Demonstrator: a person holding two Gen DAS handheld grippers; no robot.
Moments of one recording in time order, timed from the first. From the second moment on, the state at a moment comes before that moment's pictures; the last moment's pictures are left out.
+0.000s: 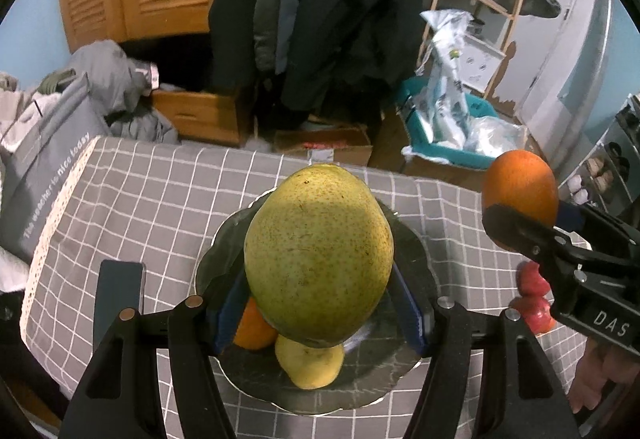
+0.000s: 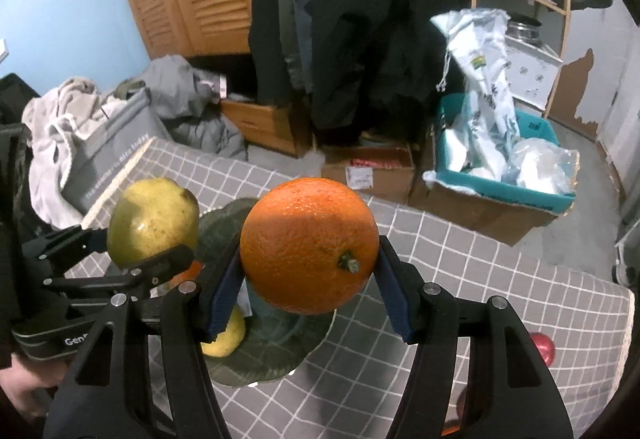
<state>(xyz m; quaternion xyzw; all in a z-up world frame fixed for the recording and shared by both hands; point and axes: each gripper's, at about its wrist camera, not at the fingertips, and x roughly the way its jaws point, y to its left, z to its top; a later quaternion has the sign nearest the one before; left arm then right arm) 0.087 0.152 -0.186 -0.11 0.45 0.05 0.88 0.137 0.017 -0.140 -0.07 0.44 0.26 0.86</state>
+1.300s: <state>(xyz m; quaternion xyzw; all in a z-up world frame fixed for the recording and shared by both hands) 0.106 0.155 -0.250 -0.11 0.52 0.06 0.85 0.158 0.036 -0.204 -0.08 0.51 0.26 0.82</state>
